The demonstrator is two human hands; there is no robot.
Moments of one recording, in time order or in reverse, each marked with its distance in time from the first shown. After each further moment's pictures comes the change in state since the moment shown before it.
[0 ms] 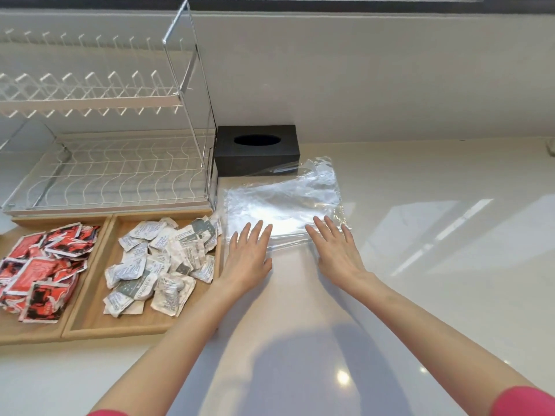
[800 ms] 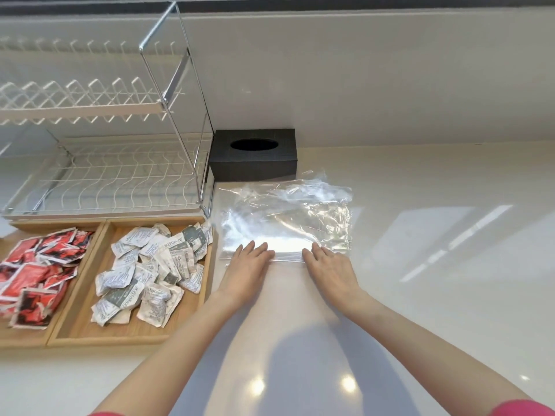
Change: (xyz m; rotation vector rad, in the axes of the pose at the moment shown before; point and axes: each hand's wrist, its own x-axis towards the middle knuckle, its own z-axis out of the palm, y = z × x) left_hand 0.017 0.005 0.025 -0.013 0.031 0.075; right_hand 0.015 0.013 0.029 -0.204 0.028 -0.098
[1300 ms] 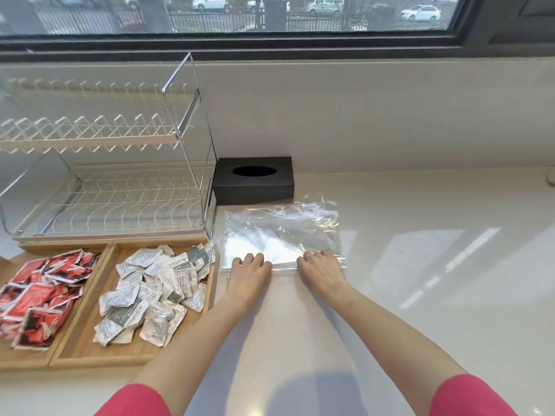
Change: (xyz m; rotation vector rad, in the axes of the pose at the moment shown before) left_hand 0.013 0.000 -0.007 0.244 0.041 0.022; right_hand 0.029 0.000 -0.011 0.050 -0.041 -0.014
